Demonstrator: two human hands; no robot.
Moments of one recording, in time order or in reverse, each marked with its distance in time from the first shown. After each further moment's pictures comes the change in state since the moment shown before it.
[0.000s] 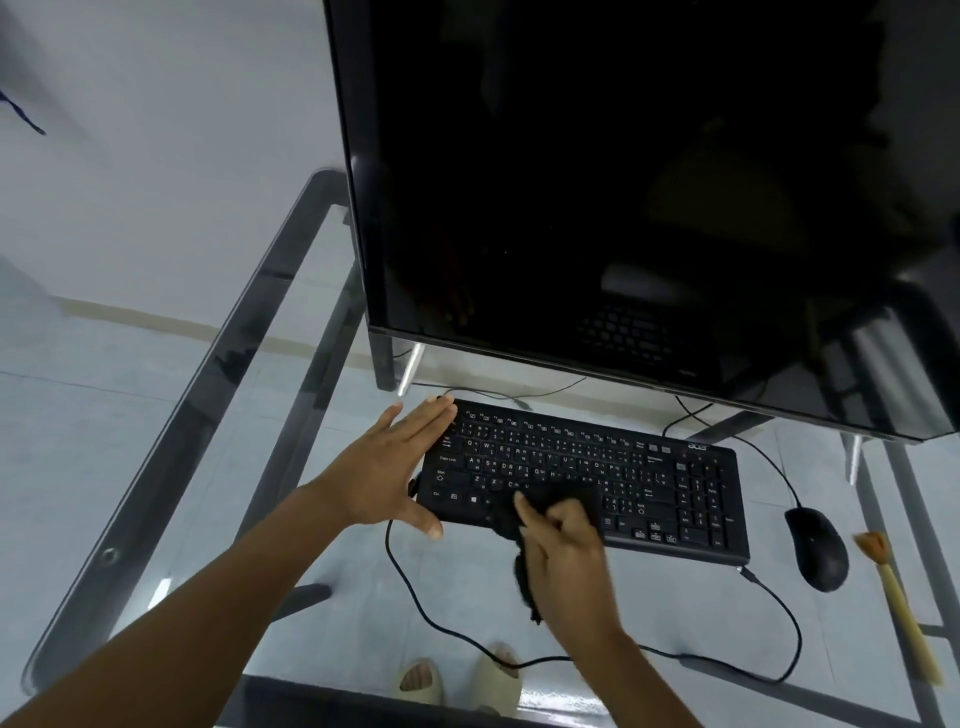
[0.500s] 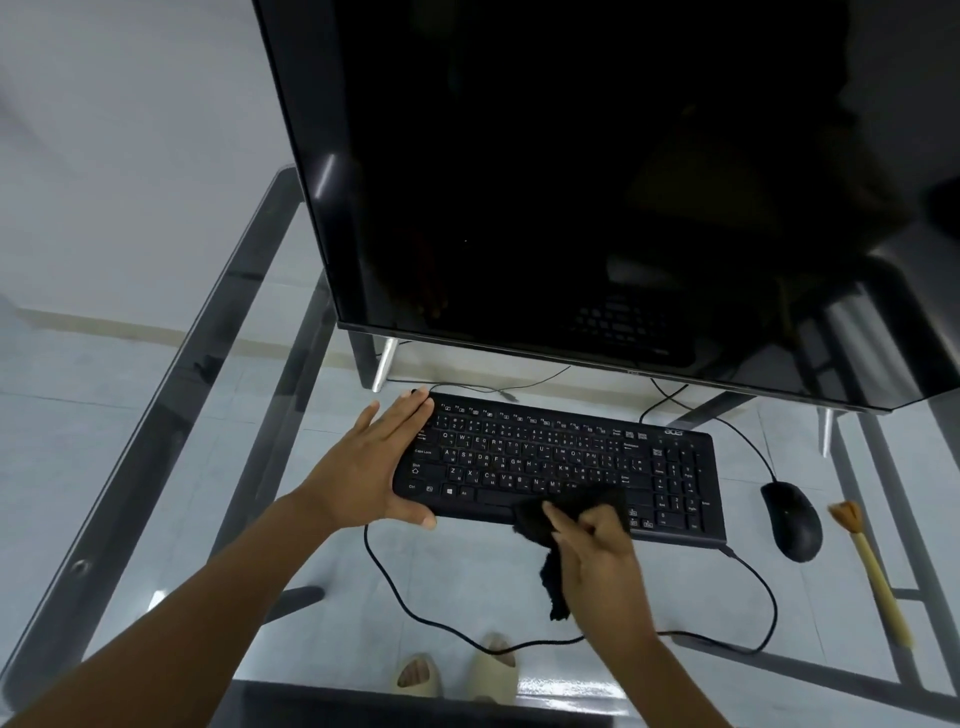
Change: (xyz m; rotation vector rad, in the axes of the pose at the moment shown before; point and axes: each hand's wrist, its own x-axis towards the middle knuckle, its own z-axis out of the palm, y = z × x) left_hand 0.002 0.008 0.010 0.003 0.066 -0.042; right_hand -0.023 0.033 -0.031 0.006 0.067 0.030
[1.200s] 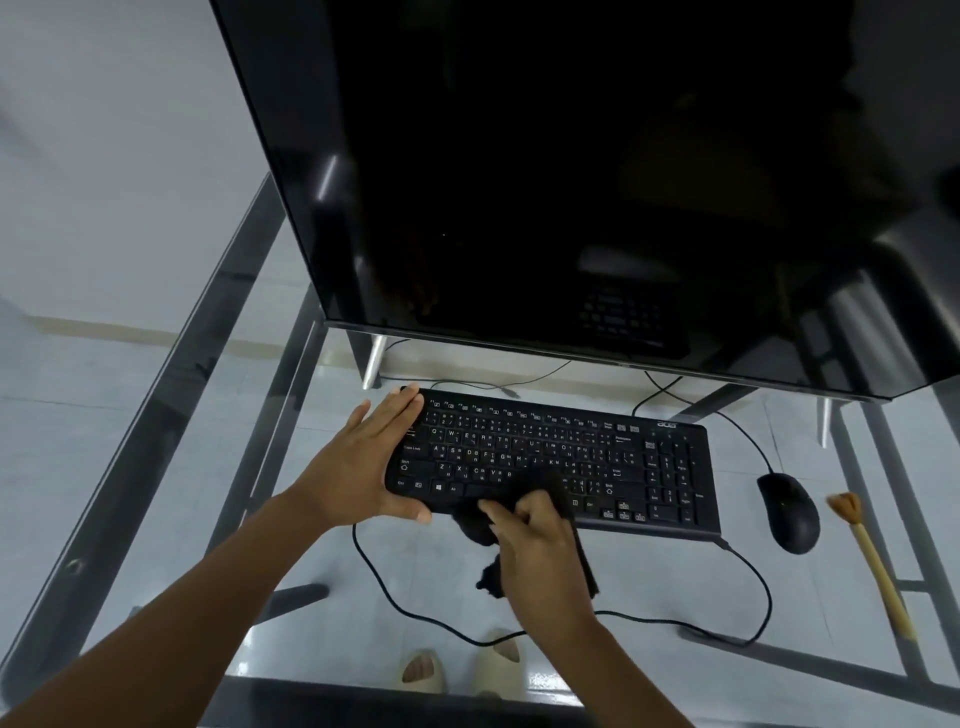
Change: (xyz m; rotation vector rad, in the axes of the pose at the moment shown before) left_hand 0.002 0.002 0.005 -0.009 0.006 -0.035; right_hand 0.009 -0.045 0.018 0.008 -0.053 -0.070
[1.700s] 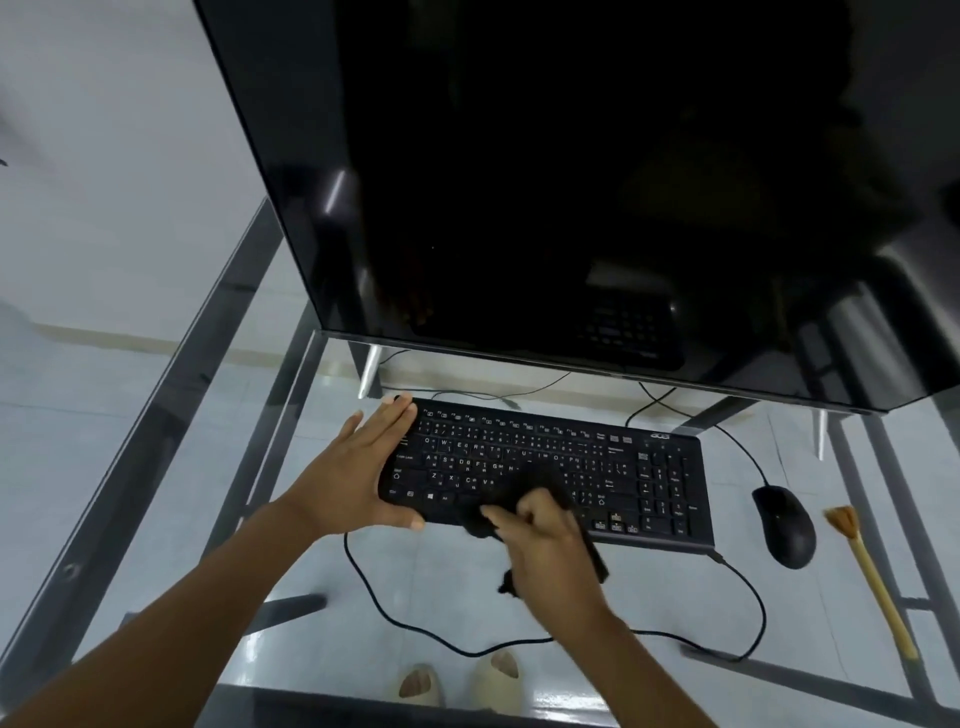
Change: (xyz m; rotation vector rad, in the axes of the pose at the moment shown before) left_hand -0.002 0.007 -0.002 0.012 -0.006 -0.028; right_hand 0.008 0.028 -0.010 -0.042 -0.045 -0.108
